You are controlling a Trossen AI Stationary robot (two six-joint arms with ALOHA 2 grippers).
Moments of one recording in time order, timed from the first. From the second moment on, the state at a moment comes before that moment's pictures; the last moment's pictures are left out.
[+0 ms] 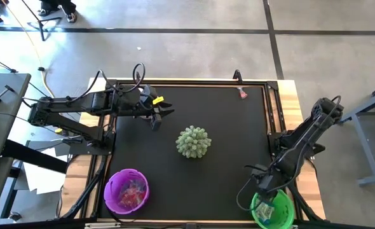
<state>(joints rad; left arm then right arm) 0.02 1.16 1.22 -0.47 -0.22 -0.37 0.86 1.37 1.04 -1.08 -0.32 1.50</state>
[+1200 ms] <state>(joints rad) 0.02 1.16 1.22 -0.47 -0.22 -0.41 0.69 1.47 1.04 -0.86 -0.21 1.16</state>
